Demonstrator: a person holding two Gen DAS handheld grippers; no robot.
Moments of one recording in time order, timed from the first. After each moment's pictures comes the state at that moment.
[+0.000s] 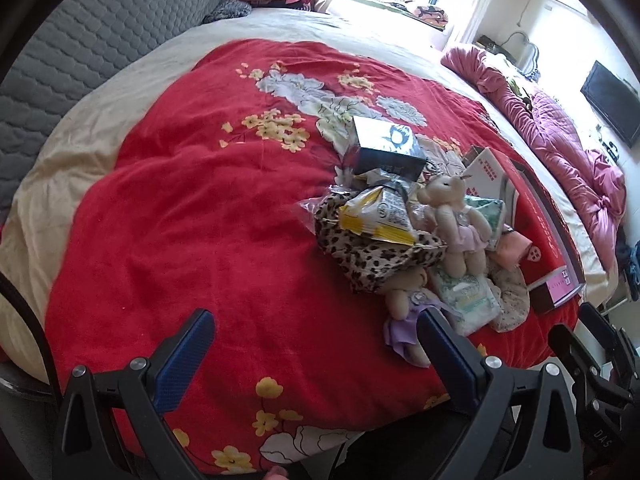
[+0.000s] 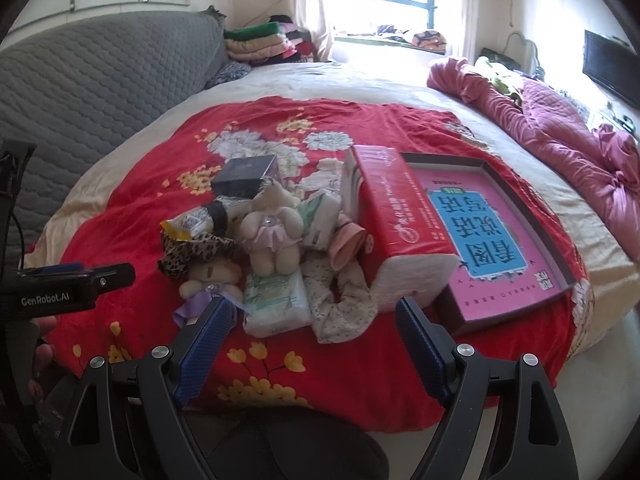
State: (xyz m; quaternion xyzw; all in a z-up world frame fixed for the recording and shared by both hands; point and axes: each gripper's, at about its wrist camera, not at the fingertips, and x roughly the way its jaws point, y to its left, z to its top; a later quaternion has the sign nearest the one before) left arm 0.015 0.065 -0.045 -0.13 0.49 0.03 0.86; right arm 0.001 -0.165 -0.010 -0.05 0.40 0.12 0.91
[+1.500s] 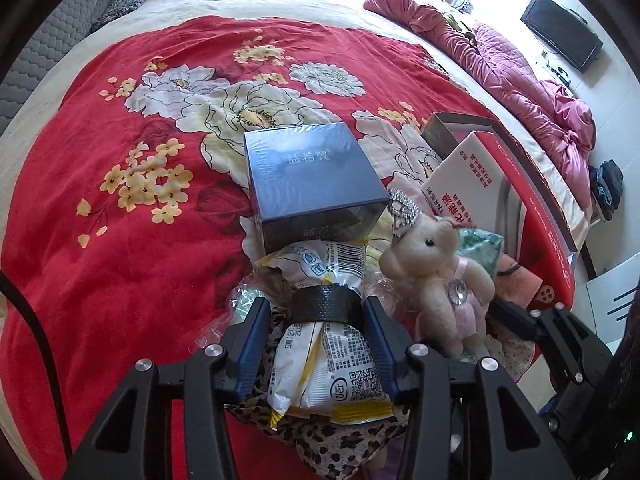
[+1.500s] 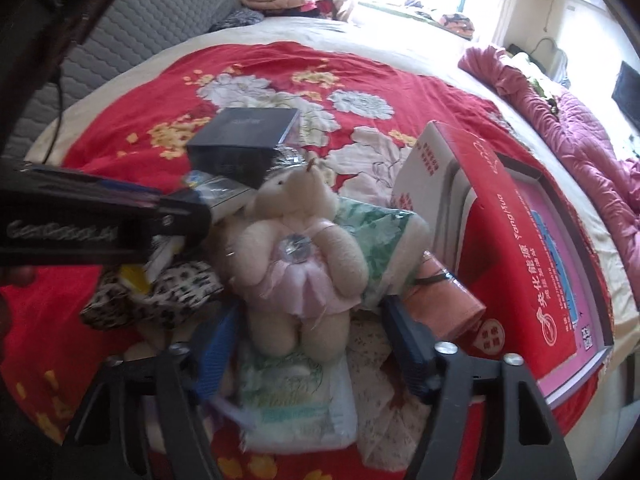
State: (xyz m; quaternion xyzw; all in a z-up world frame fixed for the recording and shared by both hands) left arm 0.153 0.033 -0.073 -0.06 0.54 -0.12 0.83; right arm 0.114 -0.096 -0.082 -0.11 0.46 0.12 0.87
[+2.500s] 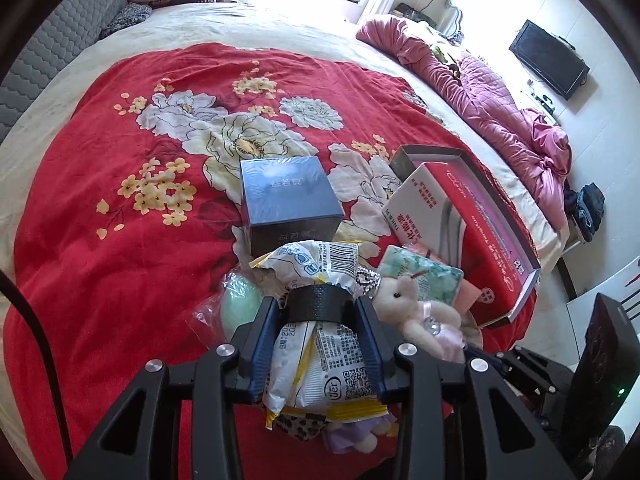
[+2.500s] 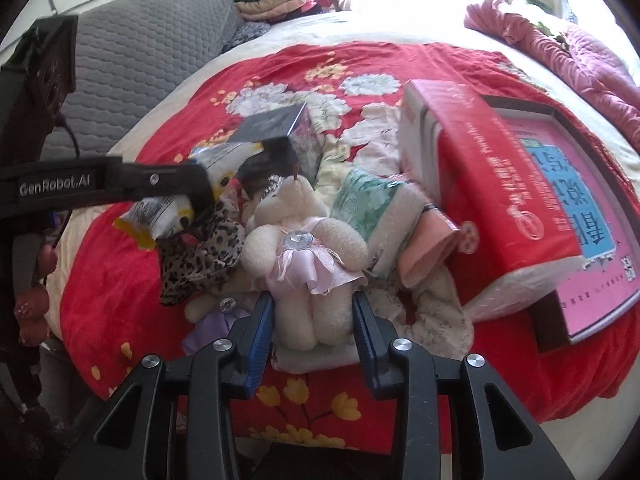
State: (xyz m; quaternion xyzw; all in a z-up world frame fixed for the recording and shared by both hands) left arm 0.116 0.039 -0.027 -0.10 0.50 -0.13 0.85; right arm 0.066 -0.144 -0.053 0.01 0.48 0.18 0.86
